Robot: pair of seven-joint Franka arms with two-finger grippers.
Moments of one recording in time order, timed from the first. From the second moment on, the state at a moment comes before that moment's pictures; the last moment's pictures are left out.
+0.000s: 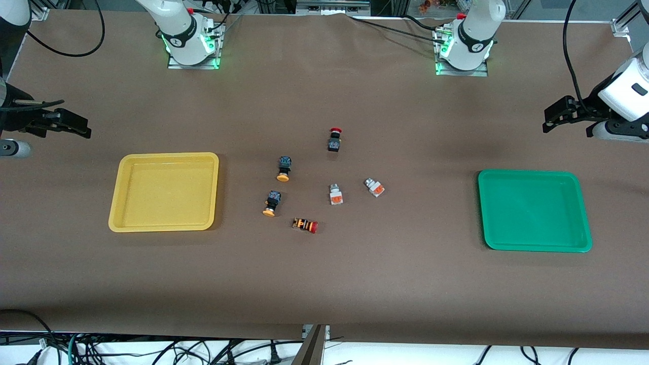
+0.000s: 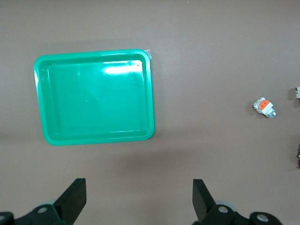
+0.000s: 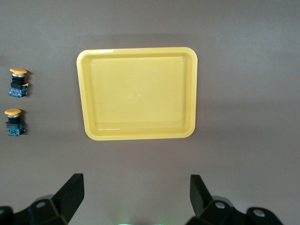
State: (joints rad) left arm 0.08 -0.05 -0.07 -1.73 -0.01 1.66 0.08; right arm -0.06 0.14 0.06 -1.47 -0.04 1.49 0.00
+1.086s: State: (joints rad) left arm 0.08 -0.02 -0.06 -1.73 -0.01 1.65 0.08; right arm -0.05 0.25 0.08 -1.47 -0.03 1.49 0.00
